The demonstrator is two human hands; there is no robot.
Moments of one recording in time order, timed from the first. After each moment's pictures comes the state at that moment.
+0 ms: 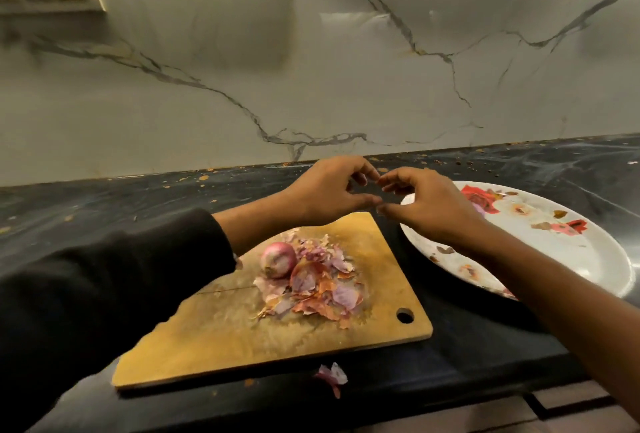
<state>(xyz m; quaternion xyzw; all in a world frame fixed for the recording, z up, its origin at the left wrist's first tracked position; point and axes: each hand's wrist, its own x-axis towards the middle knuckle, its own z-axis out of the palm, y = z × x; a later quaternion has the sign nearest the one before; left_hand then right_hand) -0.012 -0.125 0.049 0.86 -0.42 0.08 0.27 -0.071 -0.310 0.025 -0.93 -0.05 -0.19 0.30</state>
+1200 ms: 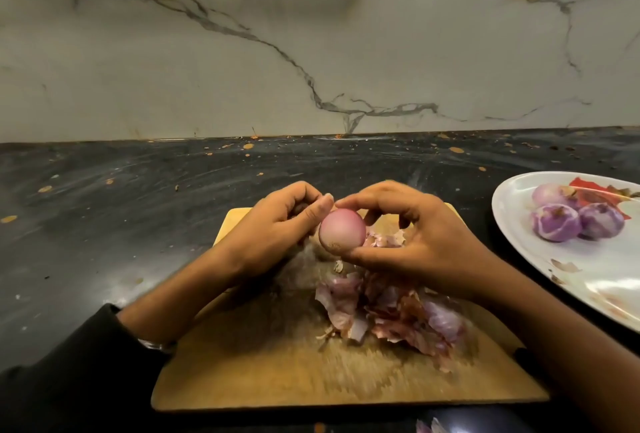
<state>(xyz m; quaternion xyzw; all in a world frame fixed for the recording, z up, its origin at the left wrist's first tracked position) -0.008 0.012 -0.019 0.83 -0.24 -0.01 0.50 -0.048 -0.210 -0.013 -0.85 -0.26 -0.10 0.44</state>
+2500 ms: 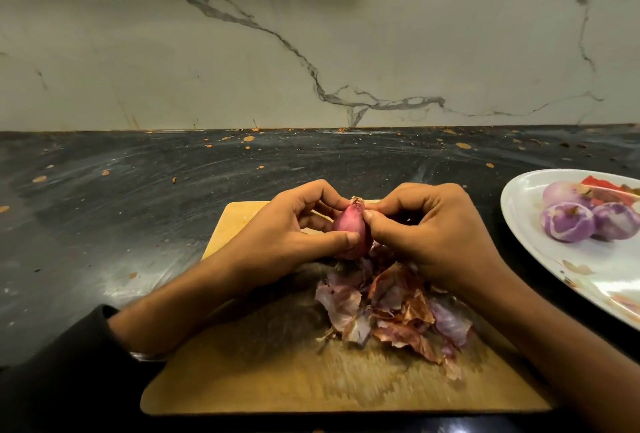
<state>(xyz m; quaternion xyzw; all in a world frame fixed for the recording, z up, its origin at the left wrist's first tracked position) -0.018 0.004 -0.021 0.77 -0.26 -0.09 0.58 -0.047 -0.201 -0.019 -0.82 -0.15 -0.16 0.53</state>
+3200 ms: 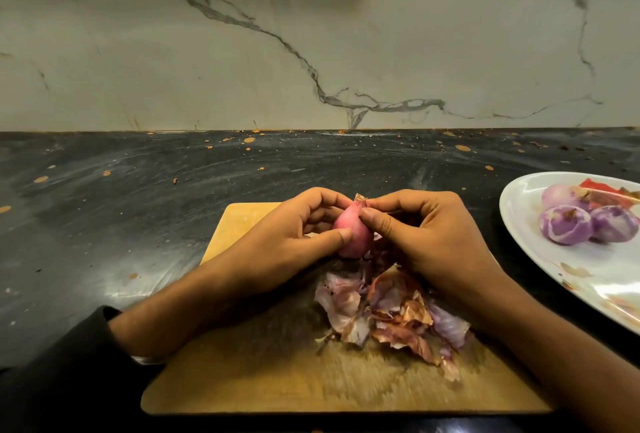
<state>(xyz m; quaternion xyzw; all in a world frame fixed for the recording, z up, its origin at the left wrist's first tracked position) -0.020 0.003 -0.025 0.76 -0.26 -0.11 0.59 -0.045 -0.199 -0.024 -0.80 -0.12 -0.13 0.57</state>
